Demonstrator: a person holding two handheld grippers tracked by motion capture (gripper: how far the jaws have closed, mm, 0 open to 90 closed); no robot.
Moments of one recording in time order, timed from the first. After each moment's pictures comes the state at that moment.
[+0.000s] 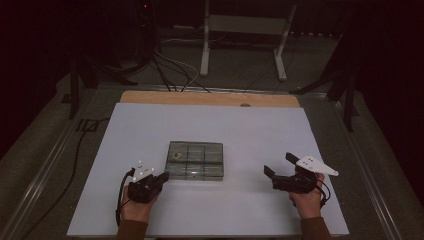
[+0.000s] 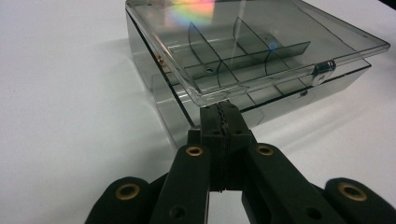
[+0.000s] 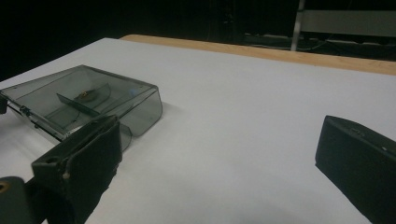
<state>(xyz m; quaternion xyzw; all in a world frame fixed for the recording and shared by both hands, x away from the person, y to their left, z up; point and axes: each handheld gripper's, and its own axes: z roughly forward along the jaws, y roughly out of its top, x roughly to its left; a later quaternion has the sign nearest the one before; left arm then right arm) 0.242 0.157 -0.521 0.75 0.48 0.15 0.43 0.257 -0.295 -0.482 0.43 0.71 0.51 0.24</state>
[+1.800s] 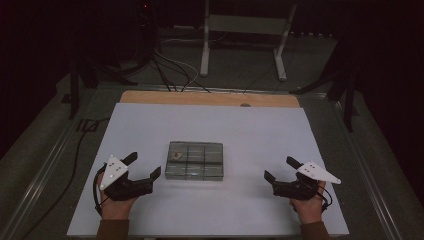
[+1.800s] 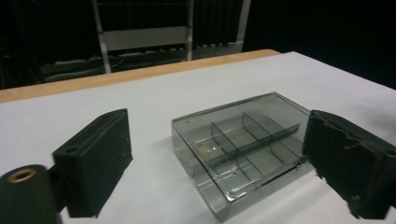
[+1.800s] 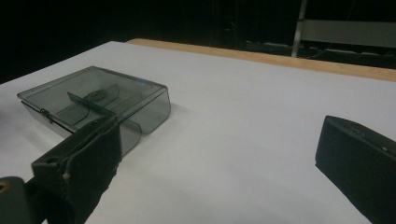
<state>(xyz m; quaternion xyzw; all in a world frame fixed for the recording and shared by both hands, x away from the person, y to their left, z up) 0.228 0.198 -0.471 0.69 0.42 0.27 0.53 0.241 -0.294 -0.482 0.42 0.70 0.52 0.25</state>
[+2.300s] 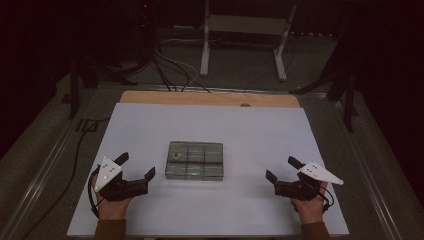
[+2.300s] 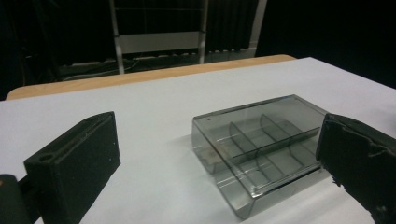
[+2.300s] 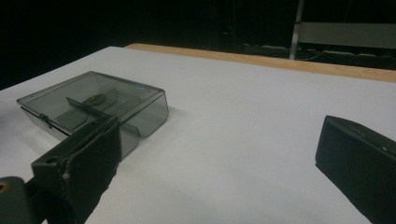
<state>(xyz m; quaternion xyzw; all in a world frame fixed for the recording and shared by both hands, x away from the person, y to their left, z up) 0.229 0.211 -0.481 0.67 0.44 0.28 0.53 0.240 -0.298 -0.482 0.43 0.69 0.52 0.25</state>
